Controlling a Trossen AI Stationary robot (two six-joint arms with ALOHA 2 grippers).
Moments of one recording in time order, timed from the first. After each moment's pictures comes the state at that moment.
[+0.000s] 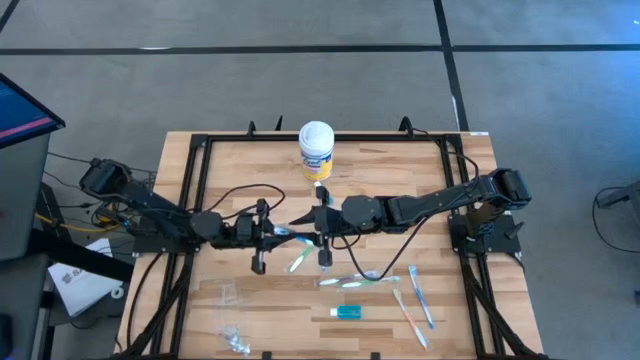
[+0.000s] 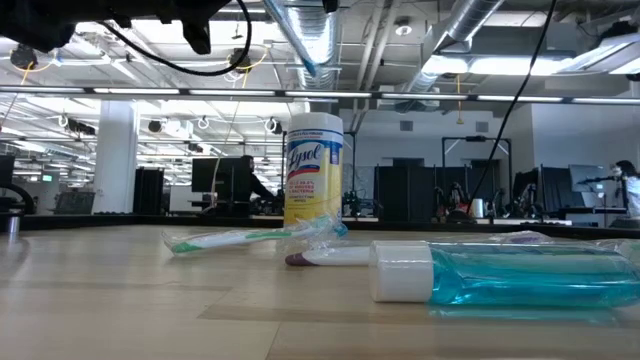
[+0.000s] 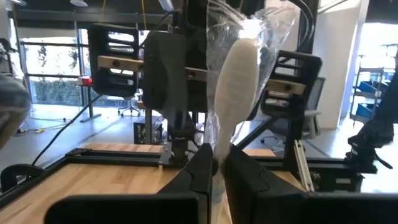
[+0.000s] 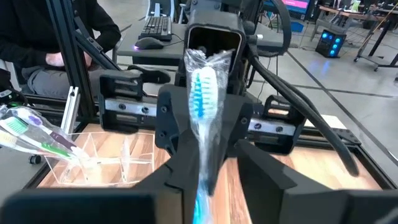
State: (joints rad) left arm -0.37 1.24 0.40 1.03 -0.39 0.02; right arm 0.20 1.71 1.32 0.17 0.16 -0.06
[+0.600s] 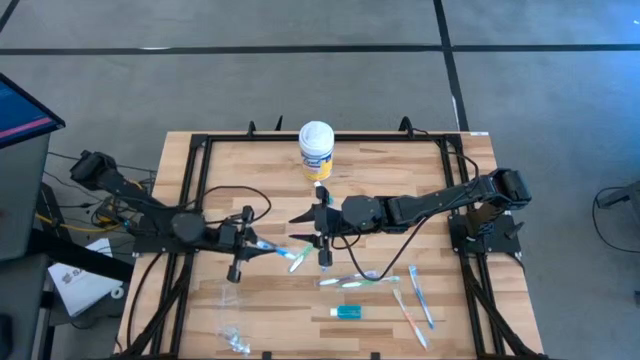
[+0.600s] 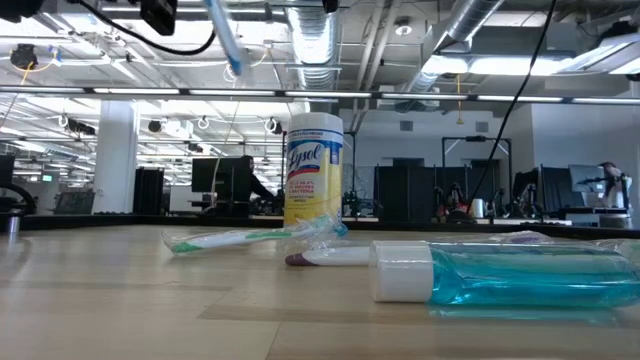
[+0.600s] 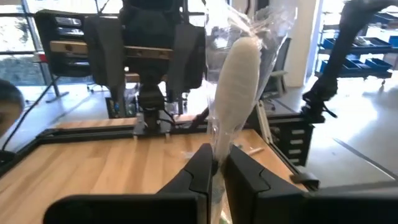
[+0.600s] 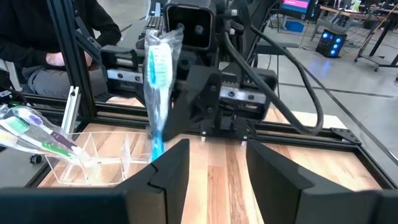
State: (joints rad) left arm -0.51 0.93 0.40 0.55 -0.40 0.01; right arm 0.20 1.71 1.32 0.16 0.16 -0.06
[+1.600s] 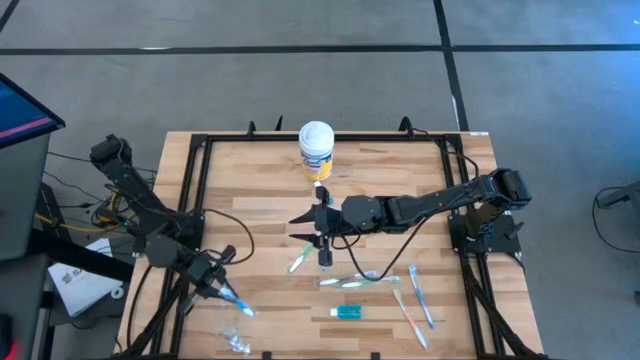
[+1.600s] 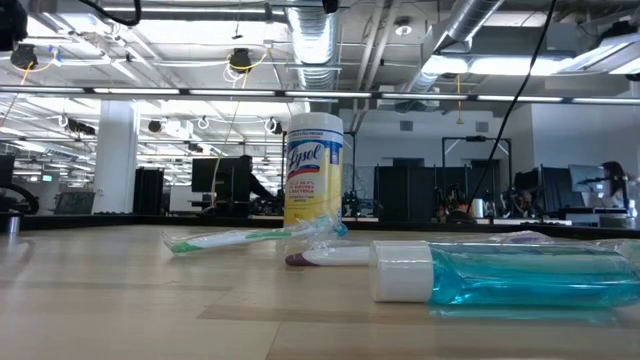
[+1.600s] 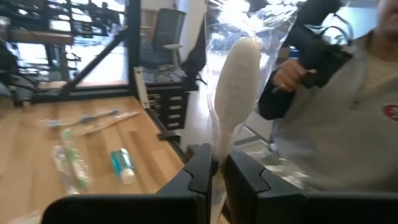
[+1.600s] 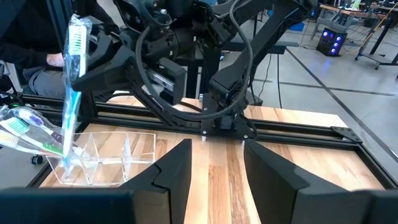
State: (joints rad) left arm -0.92 0.83 0.40 0.34 -0.37 -0.19; right arm 0.20 1.71 1.32 0.16 0.15 -0.05
